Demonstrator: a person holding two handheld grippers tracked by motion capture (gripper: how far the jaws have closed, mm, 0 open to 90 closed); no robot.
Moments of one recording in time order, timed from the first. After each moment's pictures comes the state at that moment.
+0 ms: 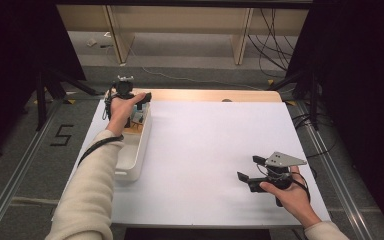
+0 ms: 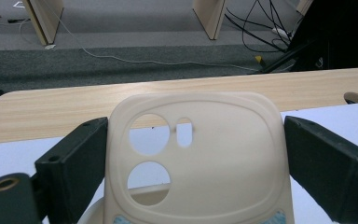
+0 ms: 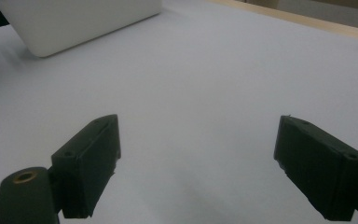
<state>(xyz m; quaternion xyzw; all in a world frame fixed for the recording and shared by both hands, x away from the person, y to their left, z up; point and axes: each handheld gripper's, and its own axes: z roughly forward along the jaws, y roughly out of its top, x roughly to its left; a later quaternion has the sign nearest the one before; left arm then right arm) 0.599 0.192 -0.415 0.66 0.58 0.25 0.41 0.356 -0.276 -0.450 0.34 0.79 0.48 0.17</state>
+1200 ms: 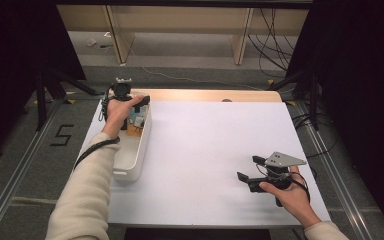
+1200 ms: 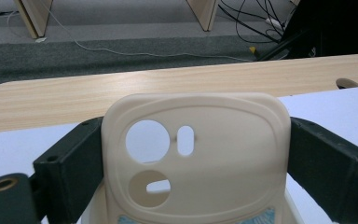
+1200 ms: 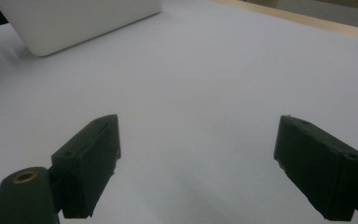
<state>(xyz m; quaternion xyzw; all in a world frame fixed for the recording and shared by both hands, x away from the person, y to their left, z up) 0.591 0.199 -0.416 0.67 0.57 0.23 0.41 0.356 -0.275 -0.450 0.34 0.79 0.48 0.17</state>
